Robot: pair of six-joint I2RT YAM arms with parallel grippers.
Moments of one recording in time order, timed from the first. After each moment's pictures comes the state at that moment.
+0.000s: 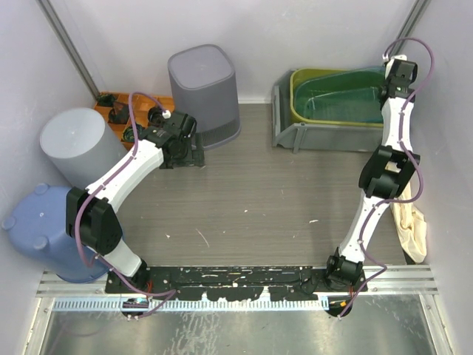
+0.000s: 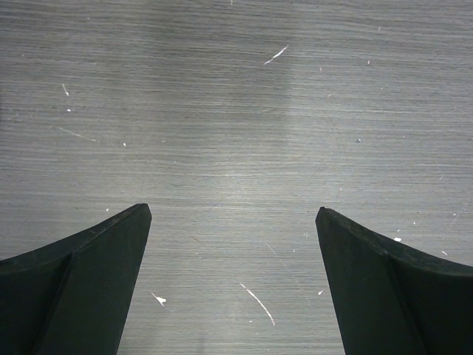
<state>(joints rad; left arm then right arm) -0.45 1.61 1.44 -0.87 -0.21 -0.49 -0.33 2.28 2.26 -0.56 0.34 -0.42</state>
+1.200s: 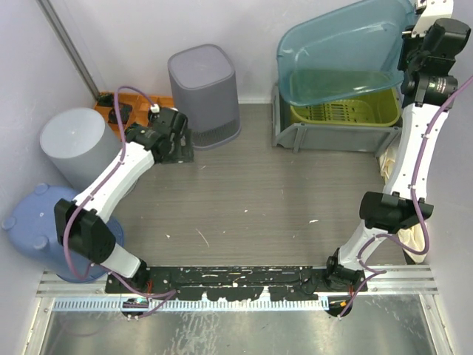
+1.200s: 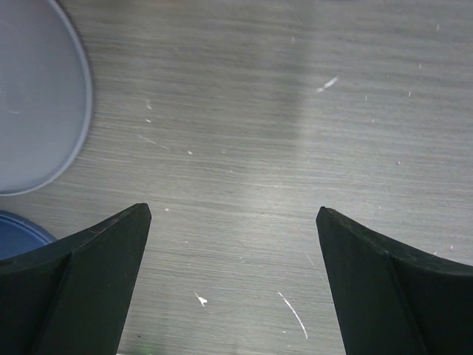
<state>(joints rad) -0.43 1.55 1.44 -0.91 -0.33 -0.44 -0.28 1.81 2.36 -0.68 0.09 -0.29</state>
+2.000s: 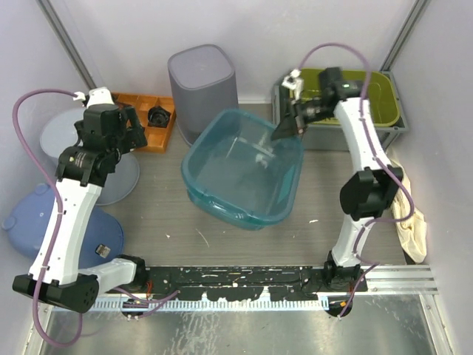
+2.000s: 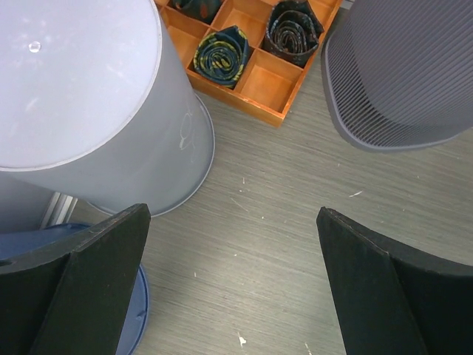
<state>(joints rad) -0.22 1.15 1.52 -0.92 -0.46 -0.32 0.05 1.88 2.07 -1.29 -1.06 -0.41</state>
